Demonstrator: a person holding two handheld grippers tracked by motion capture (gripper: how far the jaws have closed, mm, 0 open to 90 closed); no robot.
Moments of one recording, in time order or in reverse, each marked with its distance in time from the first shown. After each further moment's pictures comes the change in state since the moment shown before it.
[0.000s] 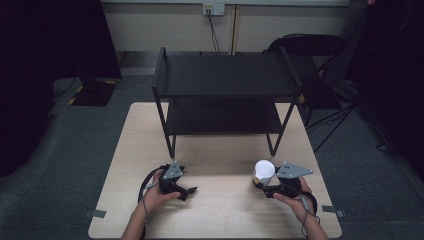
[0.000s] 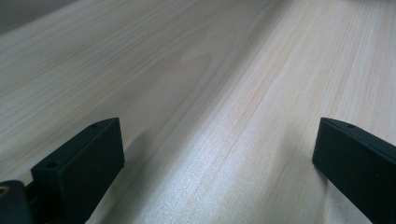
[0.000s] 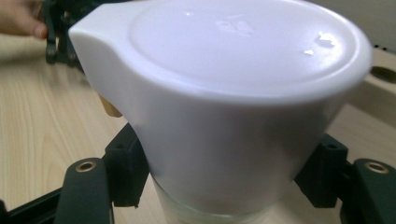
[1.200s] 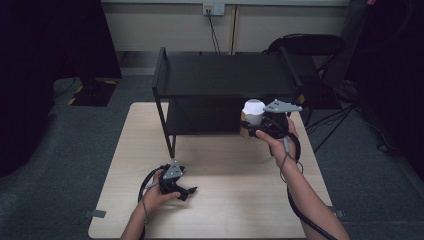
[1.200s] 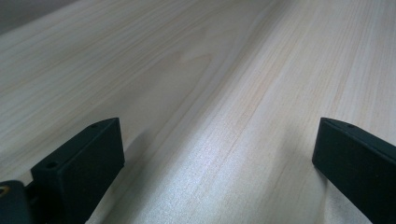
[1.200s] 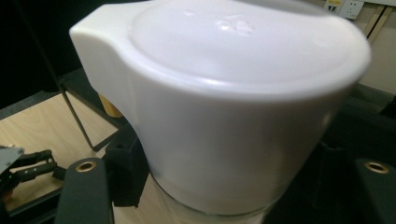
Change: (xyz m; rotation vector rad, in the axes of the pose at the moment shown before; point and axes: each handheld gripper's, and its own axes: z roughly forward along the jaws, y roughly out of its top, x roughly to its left) left arm 0.000 0.000 0.000 0.000 0.000 0.000; right arm -0.014 0.166 0.038 -0.043 -0.224 0.111
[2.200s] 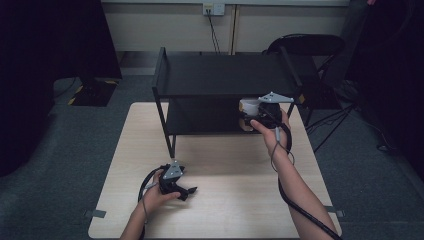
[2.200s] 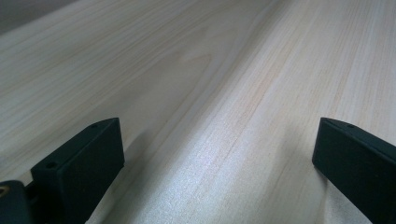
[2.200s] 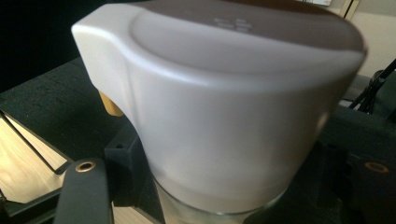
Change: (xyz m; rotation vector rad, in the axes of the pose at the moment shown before) left arm 0.000 0.000 0.000 0.001 0.000 0.000; right arm -0.004 0.006 0.036 0.027 -0.087 0.057
